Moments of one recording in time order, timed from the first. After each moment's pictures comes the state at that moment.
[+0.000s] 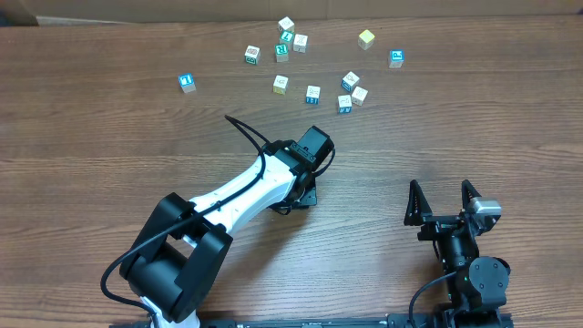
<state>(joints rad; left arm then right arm) -0.69 1.88 1.22 -0.83 -0.04 -0.73 0.07 0.01 0.02 -0.03 0.00 0.21</state>
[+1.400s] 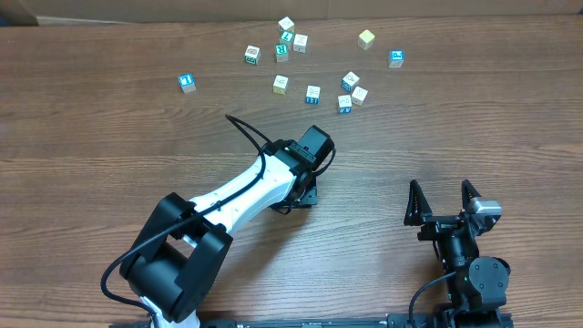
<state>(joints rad) -0.69 1.88 1.22 -0.82 -0.04 -0.72 0.07 0.01 0.02 -0.03 0.00 0.21</state>
